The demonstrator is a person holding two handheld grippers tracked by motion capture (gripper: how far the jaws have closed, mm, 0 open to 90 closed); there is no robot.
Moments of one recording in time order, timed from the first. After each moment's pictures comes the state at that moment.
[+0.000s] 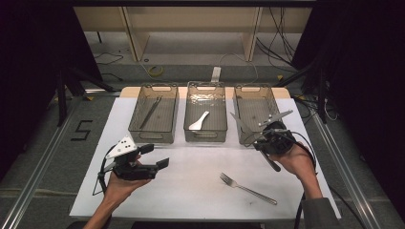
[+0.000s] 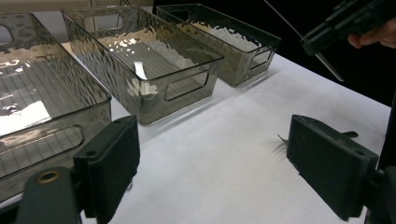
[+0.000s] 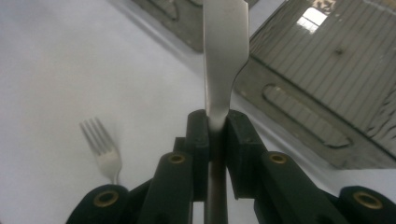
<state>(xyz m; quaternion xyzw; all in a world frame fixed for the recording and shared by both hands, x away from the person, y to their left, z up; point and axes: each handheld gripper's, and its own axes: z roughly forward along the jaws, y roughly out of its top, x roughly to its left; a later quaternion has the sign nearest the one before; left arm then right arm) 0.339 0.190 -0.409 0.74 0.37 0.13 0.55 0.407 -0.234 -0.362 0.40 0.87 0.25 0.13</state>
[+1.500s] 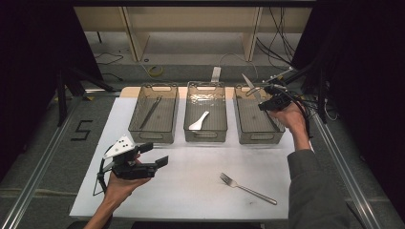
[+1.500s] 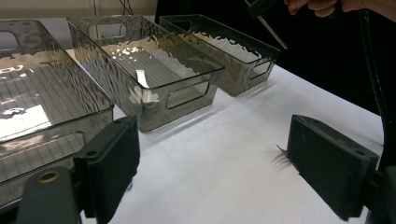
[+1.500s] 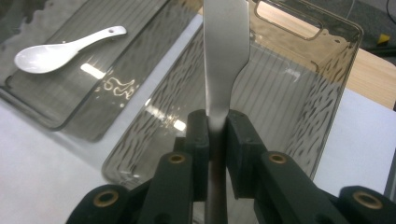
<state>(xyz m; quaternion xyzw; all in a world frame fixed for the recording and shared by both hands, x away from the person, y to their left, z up) 0.339 0.192 -0.408 0.72 0.37 0.13 0.56 0.530 -0.252 -0.338 0.48 0.83 0.24 0.17</state>
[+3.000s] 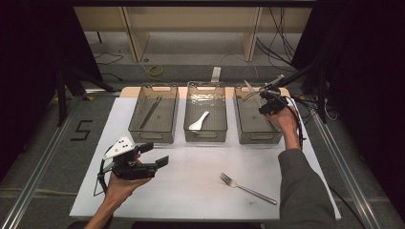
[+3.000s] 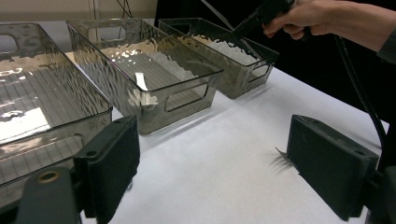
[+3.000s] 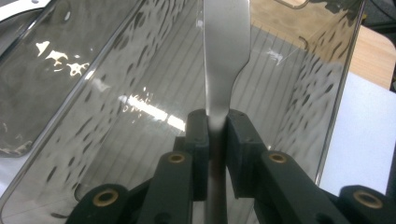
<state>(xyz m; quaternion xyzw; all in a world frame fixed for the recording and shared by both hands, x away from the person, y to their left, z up) 0.339 0.191 -0.409 0.72 0.37 0.13 0.57 0.556 -0.256 -0.385 0.50 0.82 0.19 0.19</state>
